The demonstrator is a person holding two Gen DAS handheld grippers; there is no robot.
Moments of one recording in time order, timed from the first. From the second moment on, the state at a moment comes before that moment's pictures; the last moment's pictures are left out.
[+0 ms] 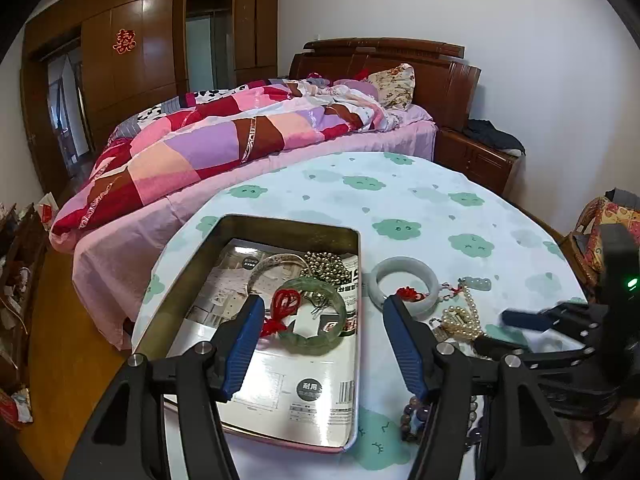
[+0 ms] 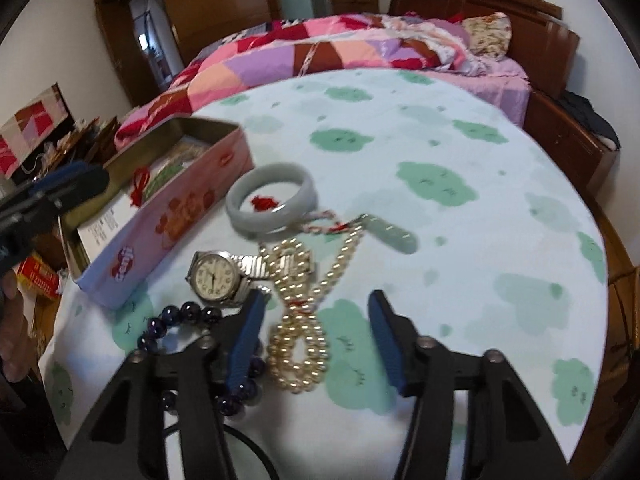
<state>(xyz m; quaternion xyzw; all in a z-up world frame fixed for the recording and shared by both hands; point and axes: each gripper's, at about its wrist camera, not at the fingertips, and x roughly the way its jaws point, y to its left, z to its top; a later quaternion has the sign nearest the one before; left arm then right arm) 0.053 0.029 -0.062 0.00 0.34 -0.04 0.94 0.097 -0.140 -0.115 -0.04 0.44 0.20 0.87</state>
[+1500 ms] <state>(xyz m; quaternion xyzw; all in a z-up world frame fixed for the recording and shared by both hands) 0.122 -0.086 -0.099 0.11 0.40 -0.16 0.90 0.073 -0.214 -0.107 0.01 0.42 0.16 0.89</state>
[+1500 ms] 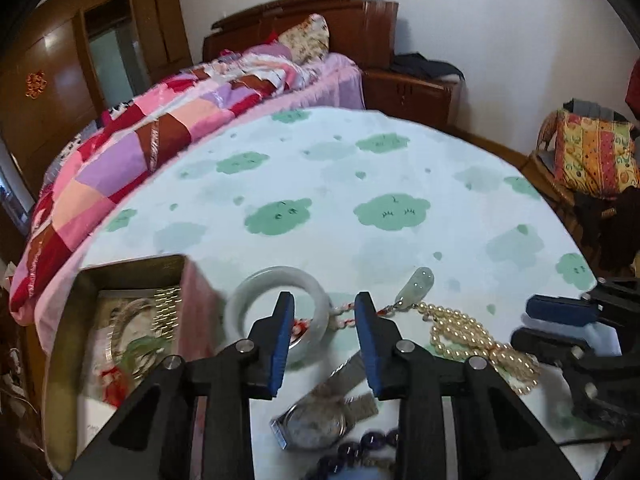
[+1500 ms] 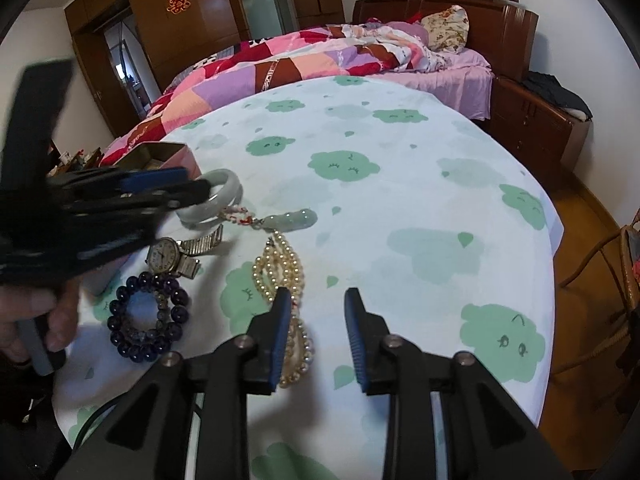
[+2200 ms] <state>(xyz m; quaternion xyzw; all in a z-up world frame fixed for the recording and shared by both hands) 0.077 -0.069 -0.046 0.08 0.32 -0.16 0.93 0.069 -0.212 -0.113 -0.01 0.43 0.18 0.89</state>
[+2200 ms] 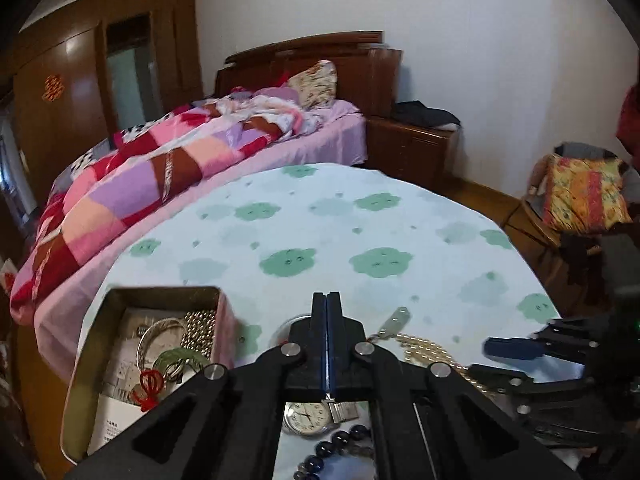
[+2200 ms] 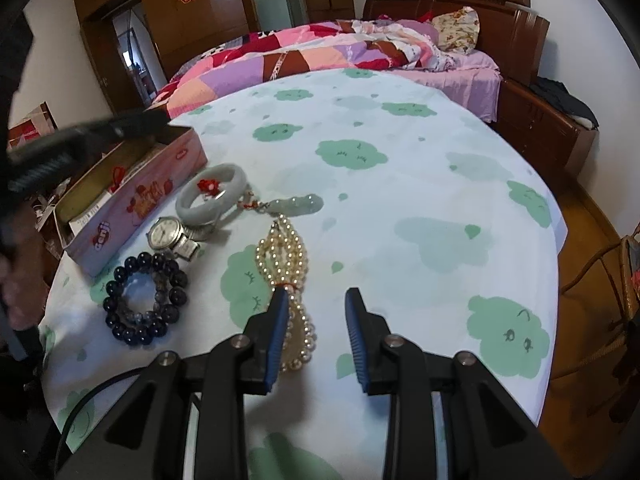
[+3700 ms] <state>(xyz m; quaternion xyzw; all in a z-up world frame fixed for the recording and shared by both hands) 0.108 -0.100 -0.115 0.12 0.42 -0.18 0.88 0.062 -0.209 -0.111 -0.01 0.42 0.20 0.88</state>
